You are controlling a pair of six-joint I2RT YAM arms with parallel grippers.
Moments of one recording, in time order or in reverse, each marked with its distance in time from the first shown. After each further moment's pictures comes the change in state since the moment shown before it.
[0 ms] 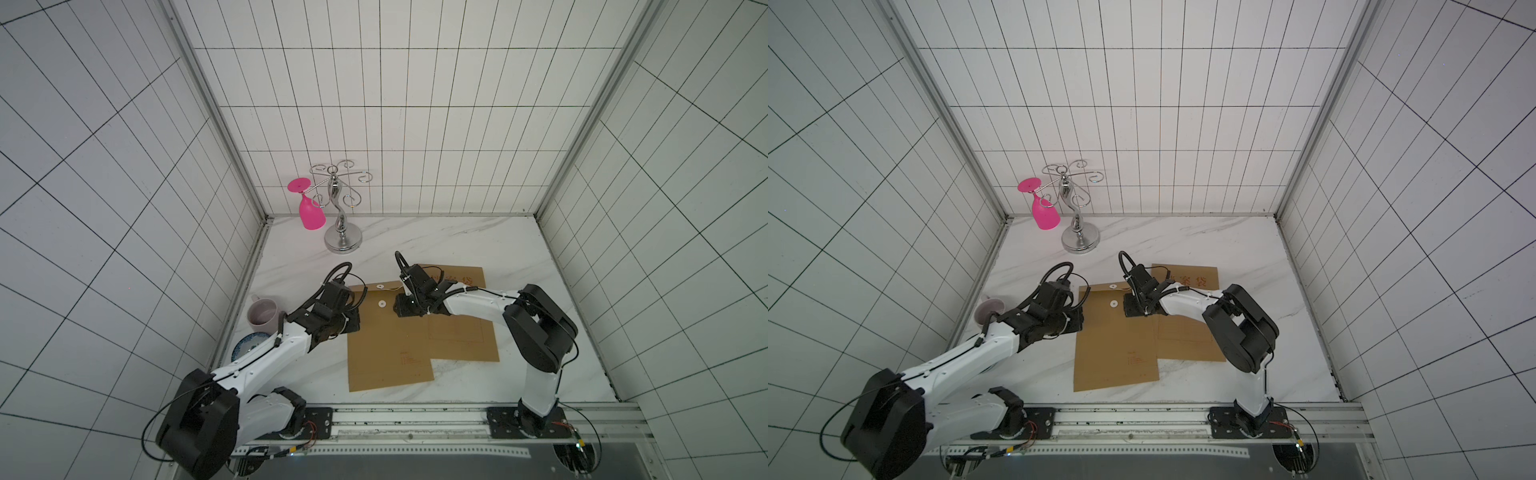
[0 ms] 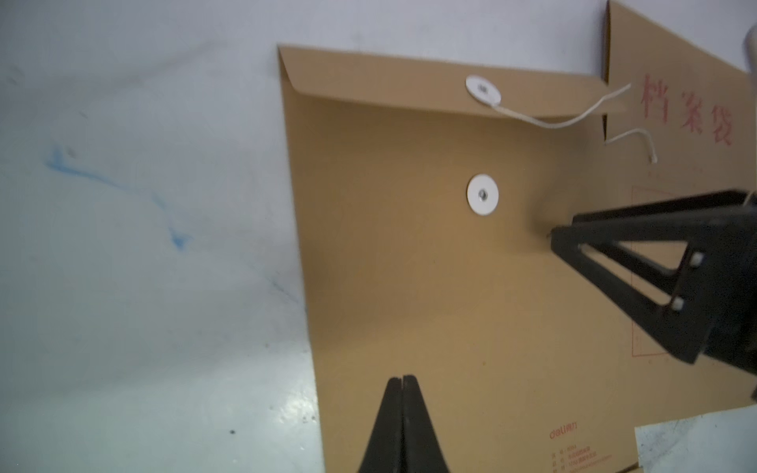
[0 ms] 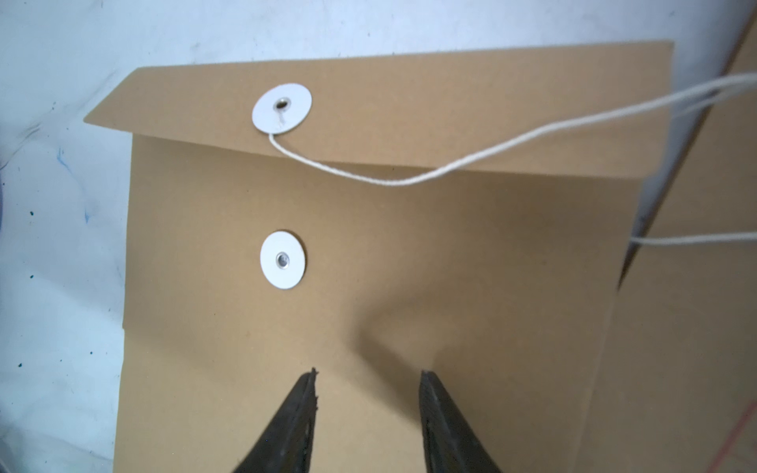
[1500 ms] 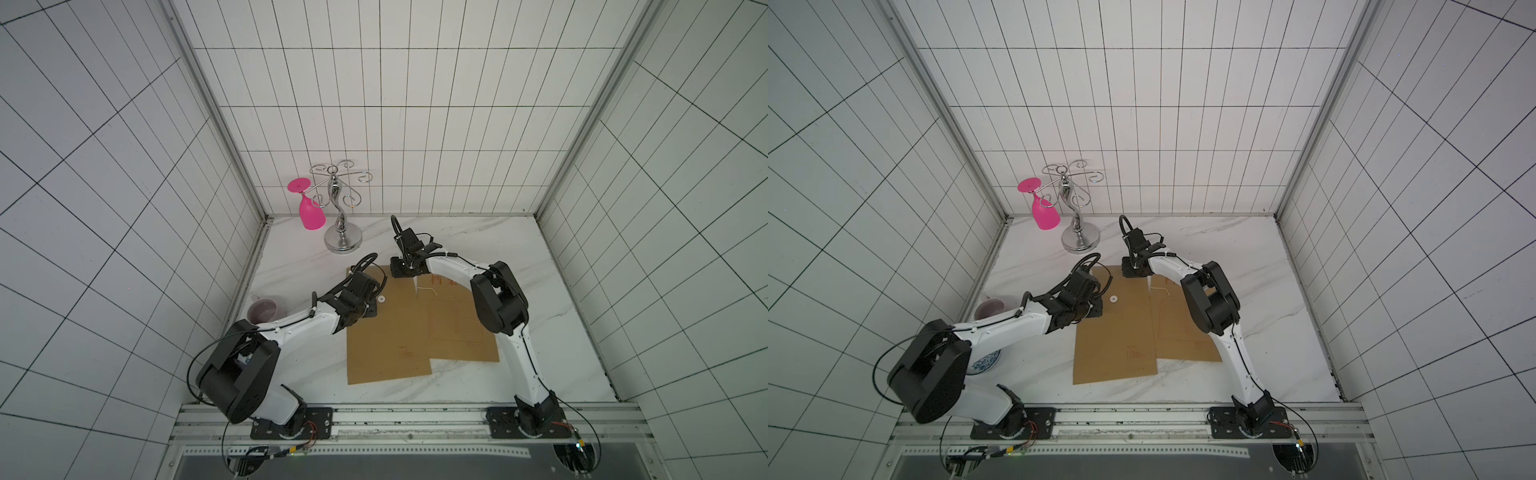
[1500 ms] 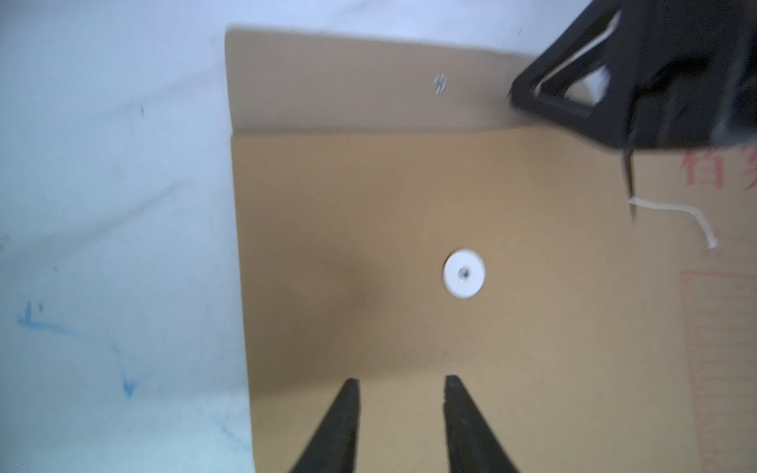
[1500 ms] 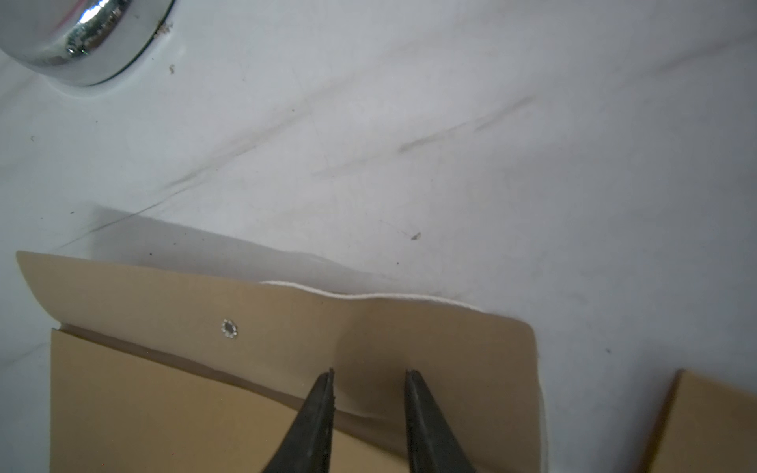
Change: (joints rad) left arm -0.047 0.309 0.242 0.160 -0.253 0.056; right arm -0.164 0.428 0.635 -0.212 -0.003 -0.116
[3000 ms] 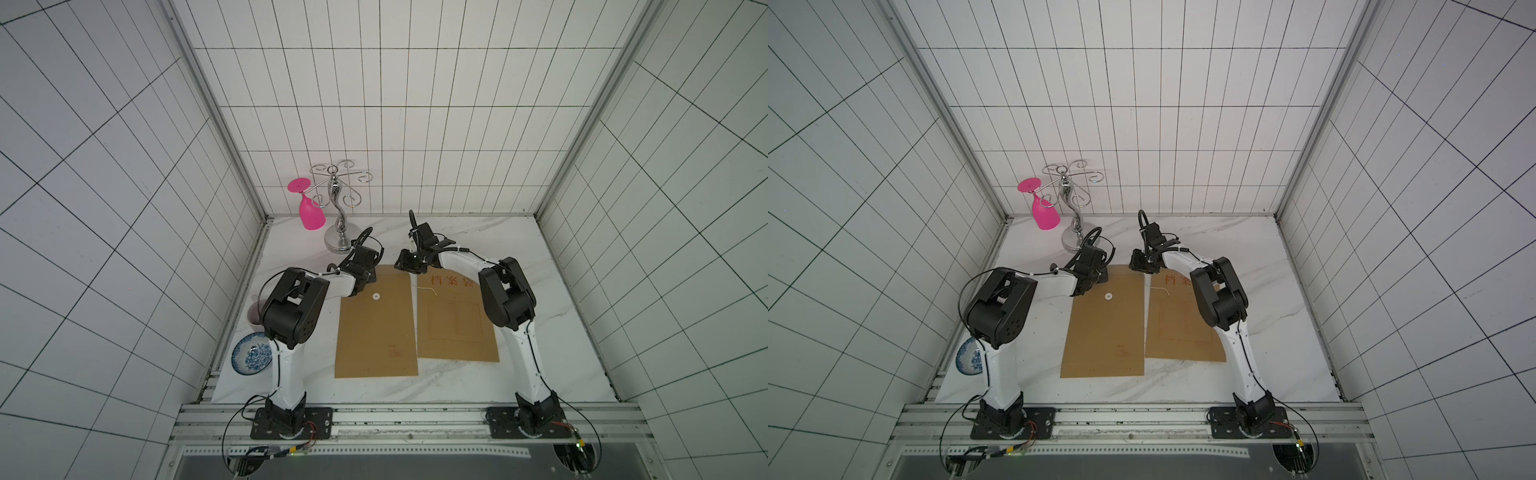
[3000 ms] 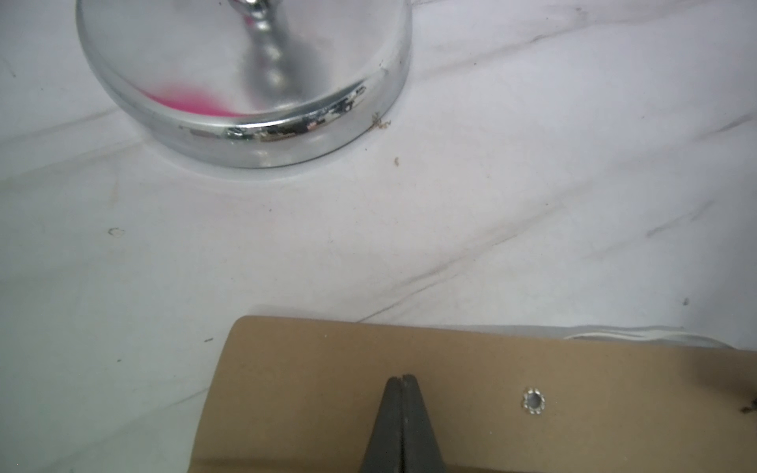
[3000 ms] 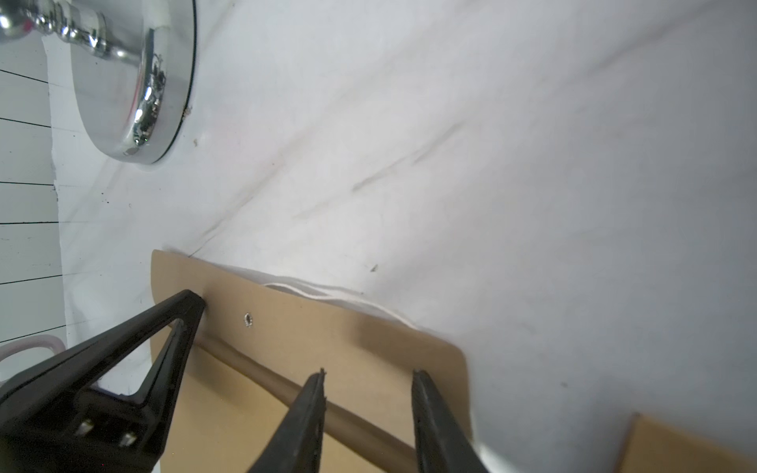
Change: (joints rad) left arm 0.167 0.507 0.280 0.290 -0.097 0.122; right arm -0.122 -0.011 -0.048 0.090 -0.212 0.118
